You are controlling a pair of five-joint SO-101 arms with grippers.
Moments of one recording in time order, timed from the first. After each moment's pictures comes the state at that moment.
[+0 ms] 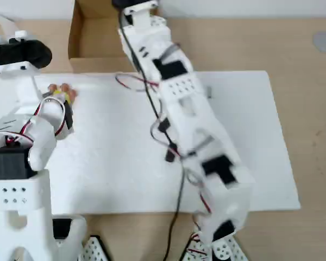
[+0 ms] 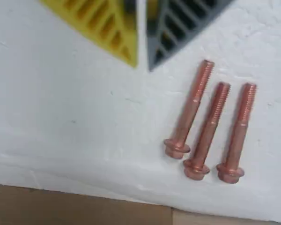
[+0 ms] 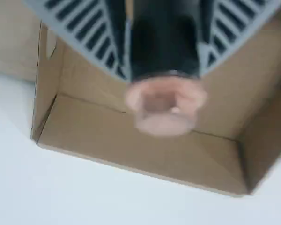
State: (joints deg) left arm -6.0 -47.4 24.1 68.2 -4.4; right arm -26.5 25.5 -21.1 20.1 -5.7
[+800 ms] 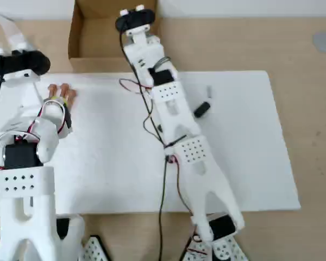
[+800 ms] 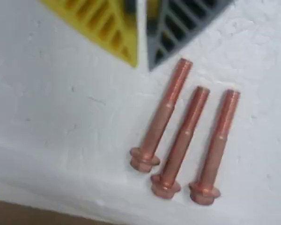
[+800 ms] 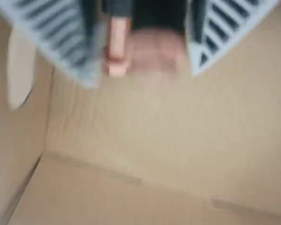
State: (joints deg) left arm -9.7 -46.9 39.0 55.1 -4.4; right arm -23.8 83.6 -88.7 34.2 -4.5
